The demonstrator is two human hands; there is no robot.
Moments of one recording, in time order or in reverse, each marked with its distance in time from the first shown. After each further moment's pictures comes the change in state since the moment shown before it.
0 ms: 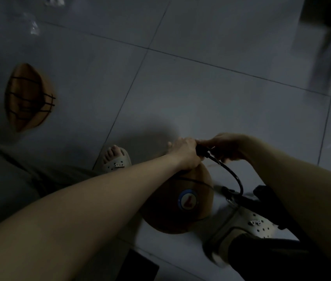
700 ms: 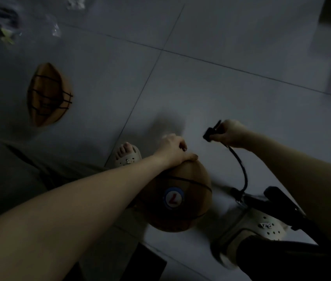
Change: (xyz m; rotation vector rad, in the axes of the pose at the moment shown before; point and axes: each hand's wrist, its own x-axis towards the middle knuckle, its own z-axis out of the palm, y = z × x) left_hand -0.015 -0.062 -0.015 -0.100 0.124 -0.033; right_hand -0.005 -0.021 0.003 -0.569 0.425 -0.329
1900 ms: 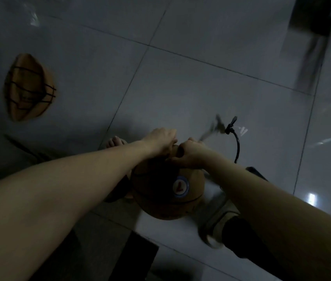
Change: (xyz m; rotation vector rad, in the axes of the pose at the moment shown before) left_hand 0.001 -0.002 -0.010 0.418 -0.114 0.321; right_hand -0.051 -0.053 0.082 -0.297 -0.164 -0.027
